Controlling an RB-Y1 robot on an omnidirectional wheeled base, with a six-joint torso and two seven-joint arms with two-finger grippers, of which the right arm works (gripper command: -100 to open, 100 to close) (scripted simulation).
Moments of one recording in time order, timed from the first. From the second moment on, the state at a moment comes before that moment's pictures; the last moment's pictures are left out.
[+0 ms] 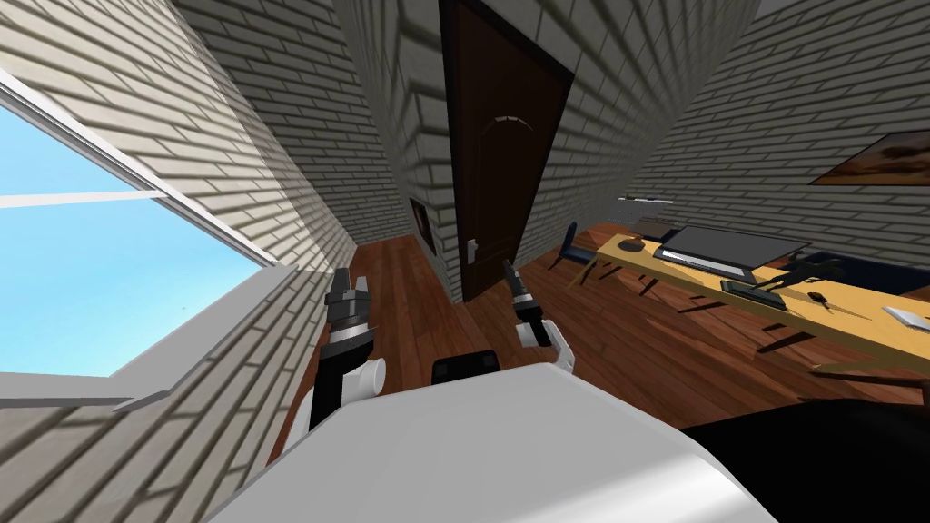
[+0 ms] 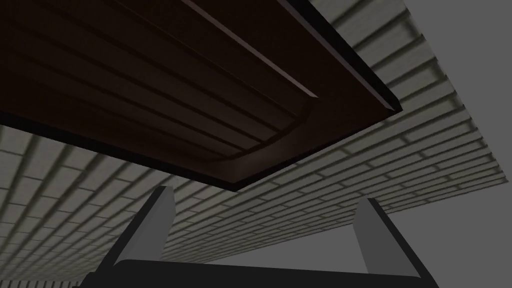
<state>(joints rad) 0.33 -0.06 -0.02 -1.91 0.31 -0.41 0.21</state>
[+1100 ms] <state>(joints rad) 0.23 -0.05 0.01 -1.70 0.55 -0.43 0.38</state>
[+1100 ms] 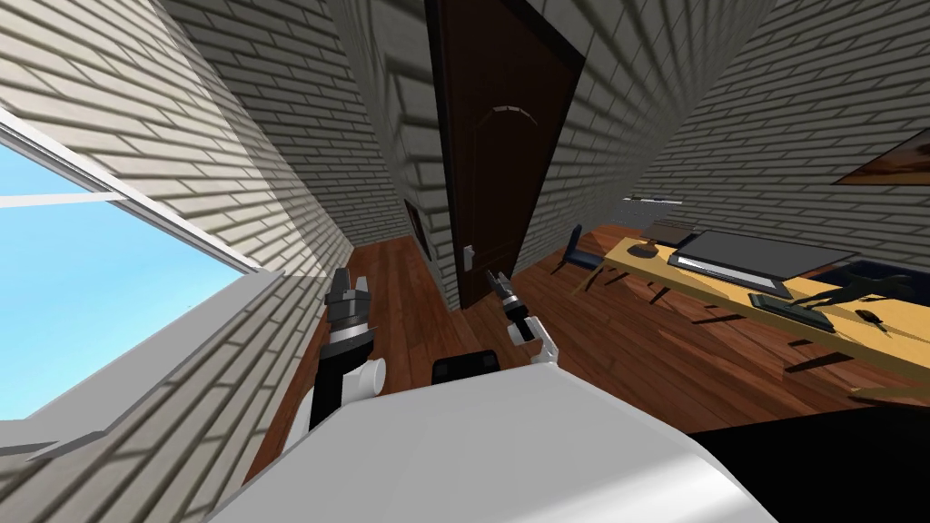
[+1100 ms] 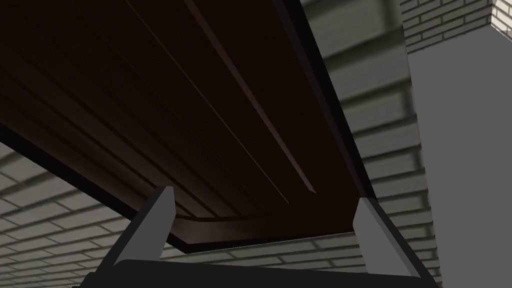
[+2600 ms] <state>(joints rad) 0.11 0.00 0.04 -1.45 0.86 -0.44 0.60</state>
